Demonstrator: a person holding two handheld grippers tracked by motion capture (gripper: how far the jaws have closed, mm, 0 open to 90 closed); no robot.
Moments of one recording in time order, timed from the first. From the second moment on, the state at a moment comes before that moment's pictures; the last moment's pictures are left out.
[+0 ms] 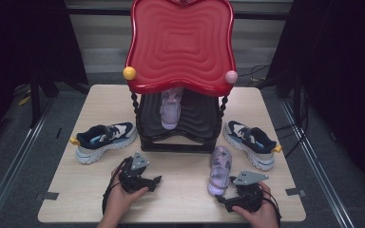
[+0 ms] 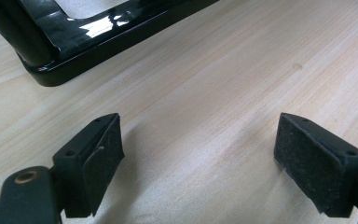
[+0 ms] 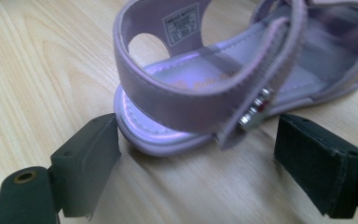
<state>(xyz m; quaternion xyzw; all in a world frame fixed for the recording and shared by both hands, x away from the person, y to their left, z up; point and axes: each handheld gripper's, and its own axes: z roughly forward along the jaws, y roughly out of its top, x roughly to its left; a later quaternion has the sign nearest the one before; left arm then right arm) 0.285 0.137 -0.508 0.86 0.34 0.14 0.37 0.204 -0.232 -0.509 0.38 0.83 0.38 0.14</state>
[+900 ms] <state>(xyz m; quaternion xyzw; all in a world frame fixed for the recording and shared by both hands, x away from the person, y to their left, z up) 0.285 0.137 -0.508 0.86 0.34 0.14 0.37 0.202 -0.208 -0.506 0.42 0.81 0.38 0.19</state>
